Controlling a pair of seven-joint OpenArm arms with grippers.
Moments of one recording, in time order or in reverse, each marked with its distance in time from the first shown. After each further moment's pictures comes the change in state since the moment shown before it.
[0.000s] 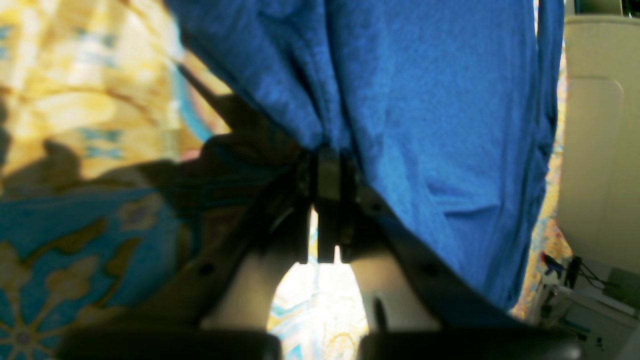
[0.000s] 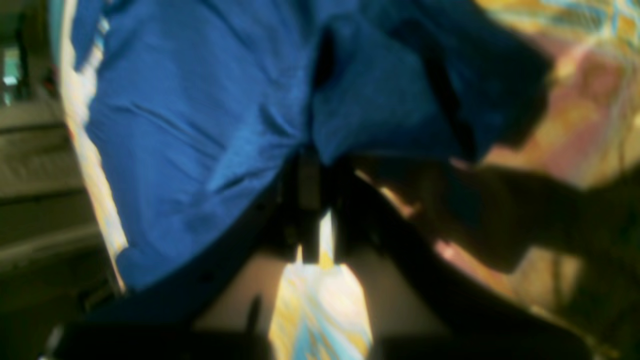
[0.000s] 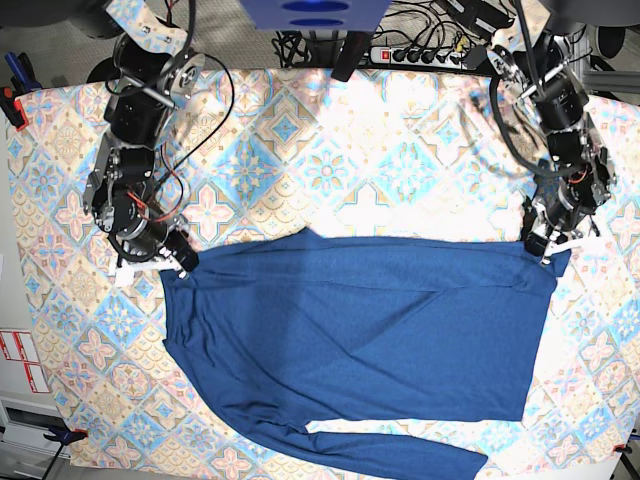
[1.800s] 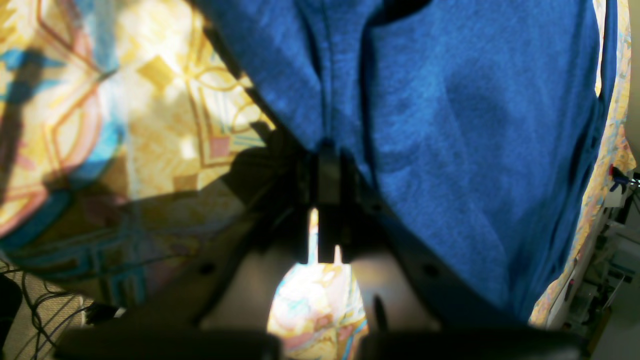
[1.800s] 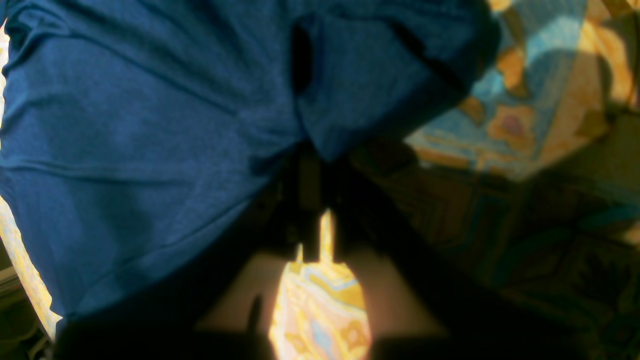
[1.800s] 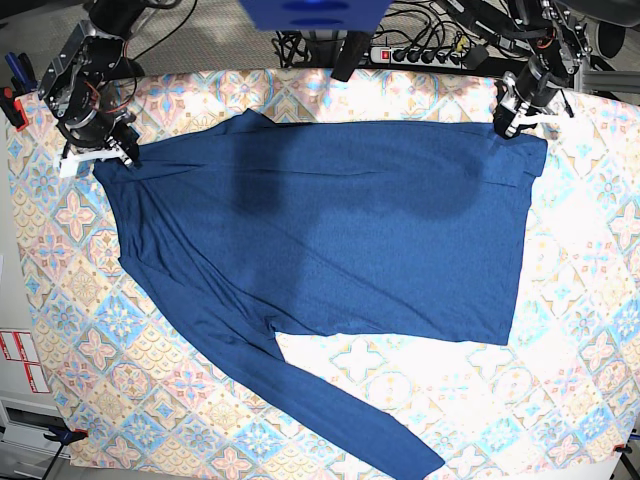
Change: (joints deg) left arm 34.7 11.8 -1.6 28.6 -6.2 -1.9 3.3; right arm -25.6 2.3 12.0 19.8 2.4 1.6 -4.8
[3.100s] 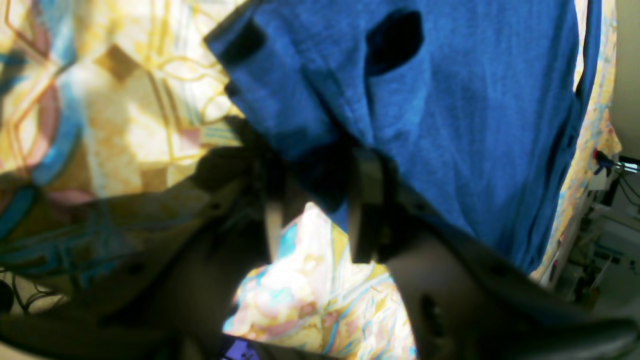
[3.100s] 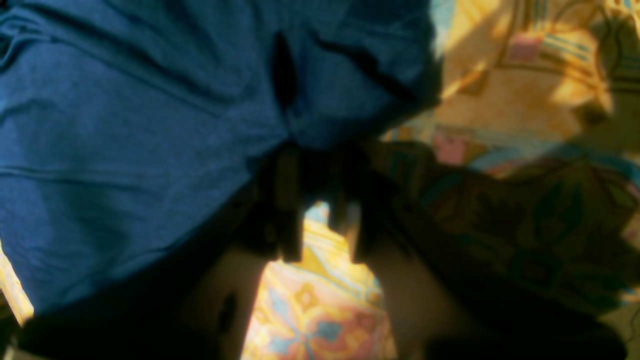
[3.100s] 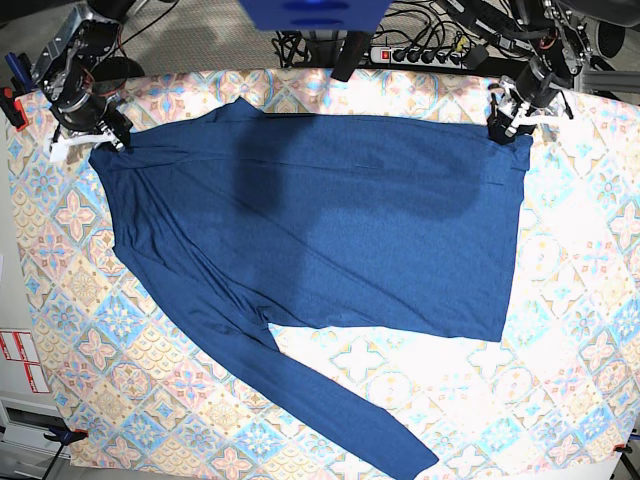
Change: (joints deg) left arm 0.8 -0.2 0.0 0.5 -2.0 -0.3 3.2; right arm -4.3 0.2 1.5 2.8 0.0 -0.4 1.2
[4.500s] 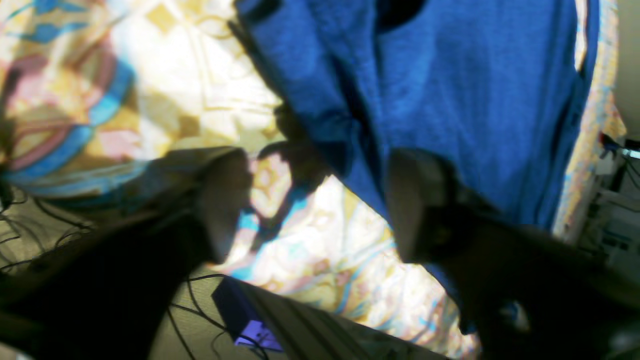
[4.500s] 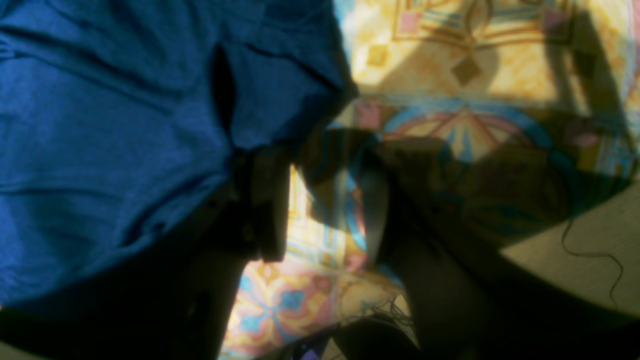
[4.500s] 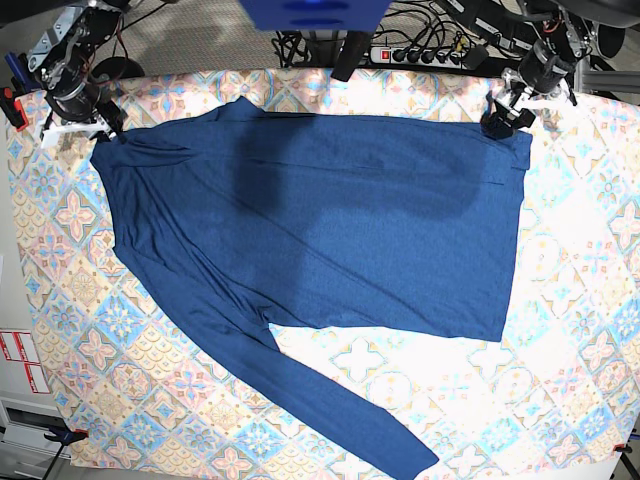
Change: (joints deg) left arm 4.5 -0.2 -0.2 3.4 -1.6 -1.3 0.9; right arm -1.7 -2.3 3.1 6.1 -2.4 -1.3 -1.2
